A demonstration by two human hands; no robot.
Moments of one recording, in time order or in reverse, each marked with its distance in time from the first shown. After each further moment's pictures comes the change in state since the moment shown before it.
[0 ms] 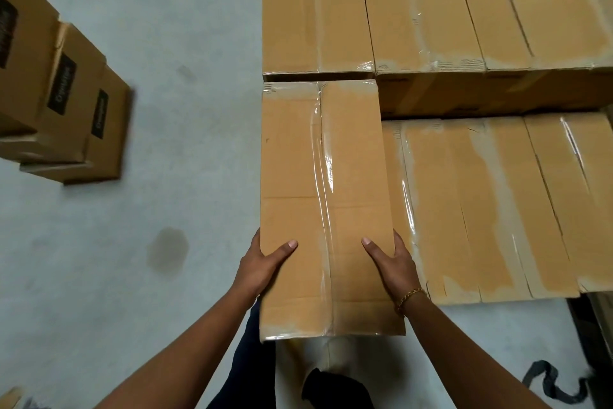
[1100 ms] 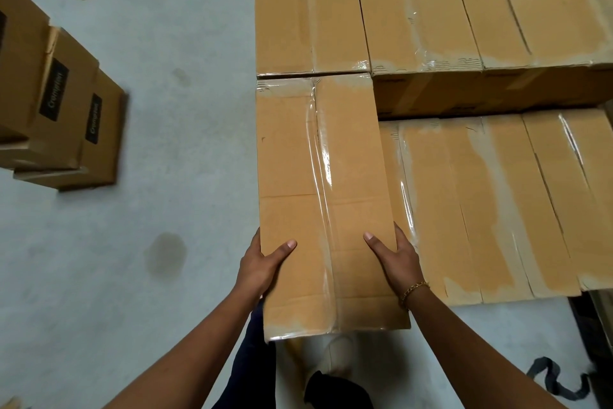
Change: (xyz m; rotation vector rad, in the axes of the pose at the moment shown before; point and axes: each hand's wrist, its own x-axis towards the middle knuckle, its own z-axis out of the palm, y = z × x) left_hand 0.010 0.007 0.004 -0.065 0.030 0.013; right_hand 0.016 -0.009 -0.005 -0.043 0.007 -0.022
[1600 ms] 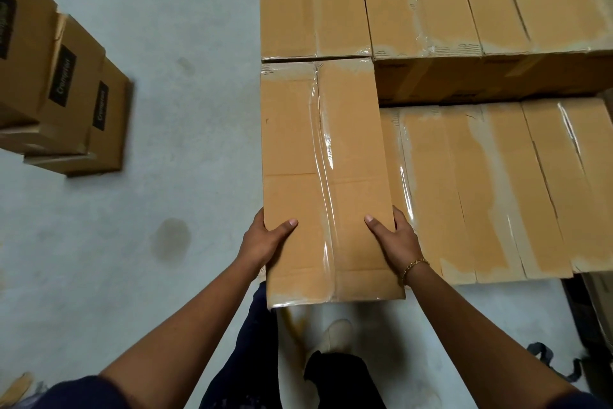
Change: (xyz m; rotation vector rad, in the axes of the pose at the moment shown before) left_hand -0.007 0.006 -0.006 0.100 -0.014 -0.011; right_hand -0.015 -0.004 -0.007 -0.018 -0.014 -0.042
